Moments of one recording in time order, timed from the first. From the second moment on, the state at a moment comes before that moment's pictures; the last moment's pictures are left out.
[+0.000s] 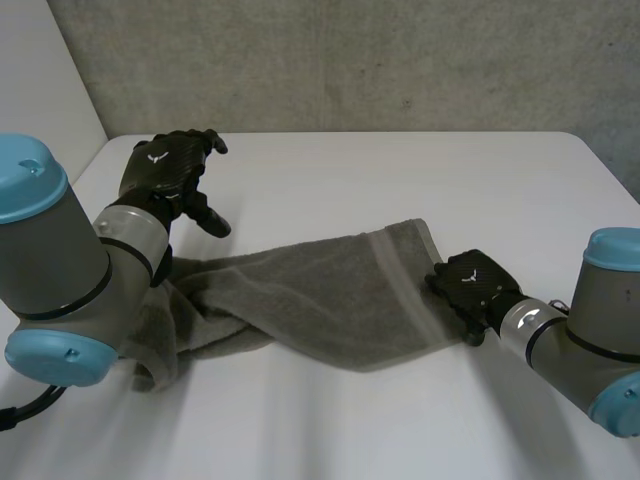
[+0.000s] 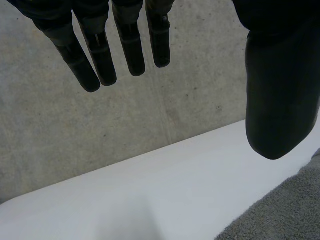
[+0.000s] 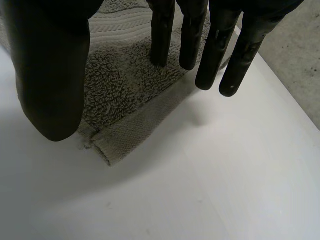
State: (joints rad) left arm 4.27 -1.88 -1.52 3.36 -1.63 3.11; right arm 1.81 -1.02 1.69 -0.20 1.22 2.40; left_hand 0.48 0.47 0.47 0.47 0.48; right_hand 0.47 0.46 0.47 0.47 0.30
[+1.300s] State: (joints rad) left arm 4.27 -1.88 -1.52 3.36 -1.63 3.11; right arm 1.80 -1.03 1.65 -0.16 1.22 2.40; left_hand 0.47 0.47 0.47 0.47 0.48; right_hand 0.54 0.55 0.55 0.55 0.35
